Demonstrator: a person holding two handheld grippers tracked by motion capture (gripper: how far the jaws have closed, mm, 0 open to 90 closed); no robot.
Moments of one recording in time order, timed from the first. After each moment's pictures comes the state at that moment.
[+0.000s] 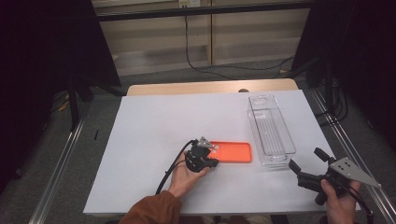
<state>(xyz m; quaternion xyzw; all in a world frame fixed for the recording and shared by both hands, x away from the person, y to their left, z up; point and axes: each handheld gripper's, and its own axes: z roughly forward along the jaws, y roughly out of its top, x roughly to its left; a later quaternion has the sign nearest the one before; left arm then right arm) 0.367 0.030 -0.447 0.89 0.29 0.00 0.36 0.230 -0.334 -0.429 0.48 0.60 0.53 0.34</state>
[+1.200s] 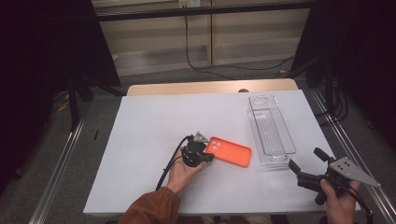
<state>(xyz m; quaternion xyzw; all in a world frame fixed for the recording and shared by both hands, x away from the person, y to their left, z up) 0.382 0.038 -0.445 0.88 0.31 0.03 0.36 0.230 -0.334 -0.430 0.48 0.60 0.53 0.34</state>
